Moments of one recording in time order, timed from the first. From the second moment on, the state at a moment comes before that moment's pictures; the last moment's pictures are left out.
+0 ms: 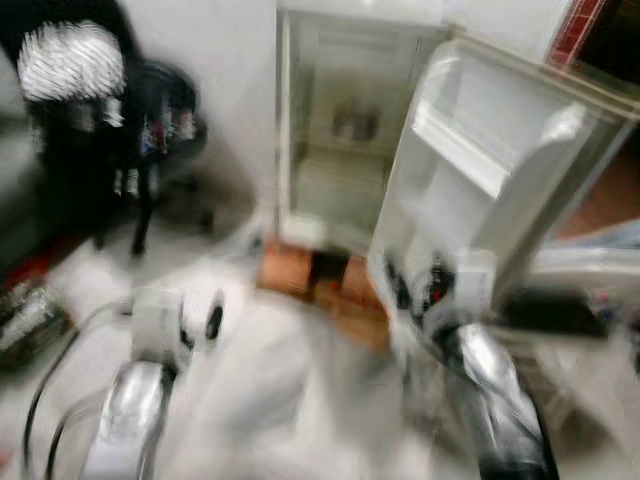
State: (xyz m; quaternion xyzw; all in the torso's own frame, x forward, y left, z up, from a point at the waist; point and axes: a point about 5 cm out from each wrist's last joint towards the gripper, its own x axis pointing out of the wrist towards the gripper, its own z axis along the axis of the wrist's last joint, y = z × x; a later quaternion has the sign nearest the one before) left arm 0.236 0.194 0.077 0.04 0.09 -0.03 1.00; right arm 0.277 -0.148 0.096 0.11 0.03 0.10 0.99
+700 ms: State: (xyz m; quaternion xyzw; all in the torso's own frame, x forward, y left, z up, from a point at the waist) left arm 0.243 0.195 0.084 0.04 0.06 -0.01 1.00; right arm 0.274 -0.156 0.108 0.08 0.01 0.09 0.99
